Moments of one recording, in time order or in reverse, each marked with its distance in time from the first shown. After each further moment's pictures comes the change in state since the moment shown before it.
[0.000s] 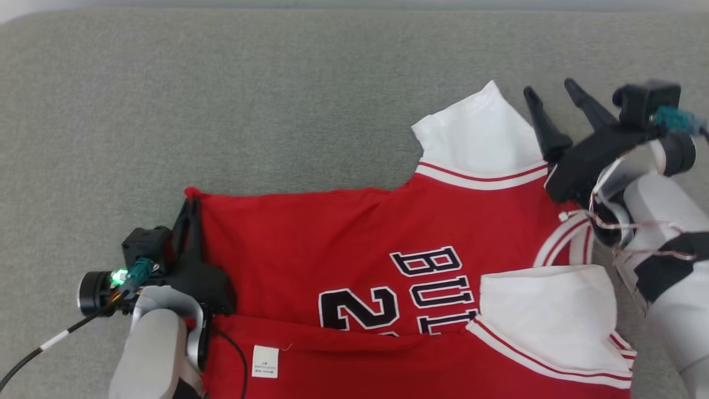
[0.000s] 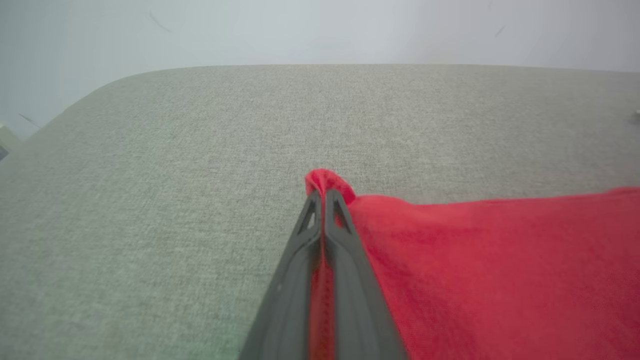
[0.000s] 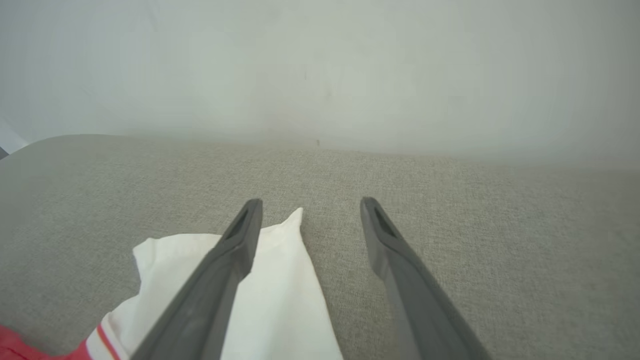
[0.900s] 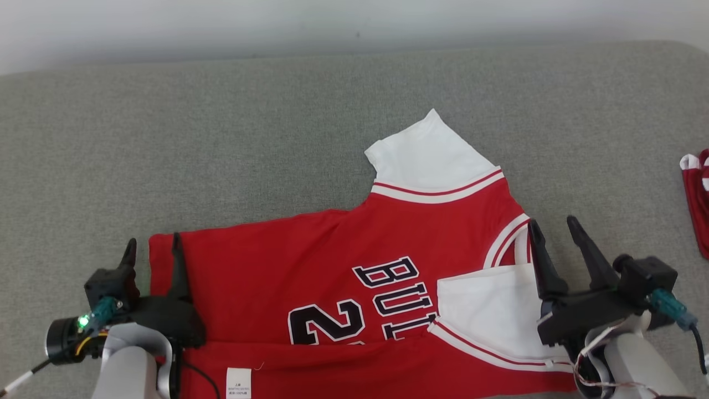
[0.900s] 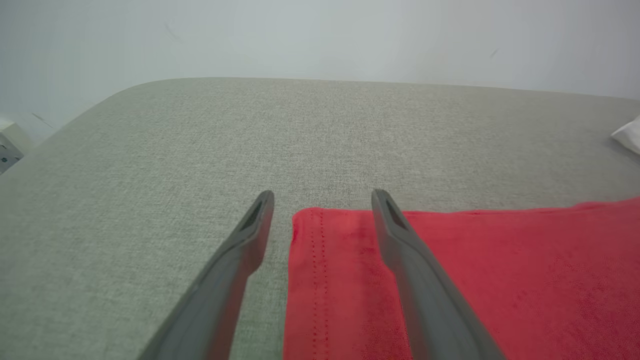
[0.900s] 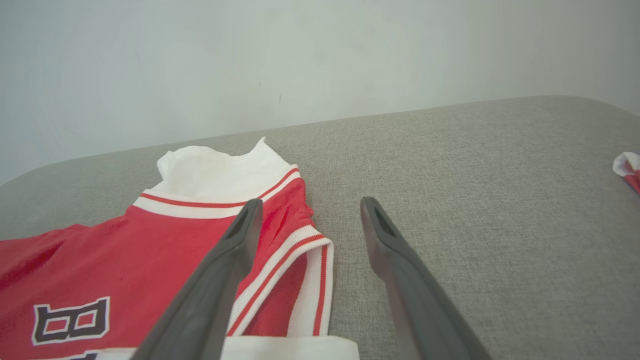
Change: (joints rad) left arm 0.117 0.031 0.076 -0.049 -0.028 0.012 0.000; right arm 0.580 0.146 -0.311 -0.302 -0.193 0.000 -0.207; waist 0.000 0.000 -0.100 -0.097
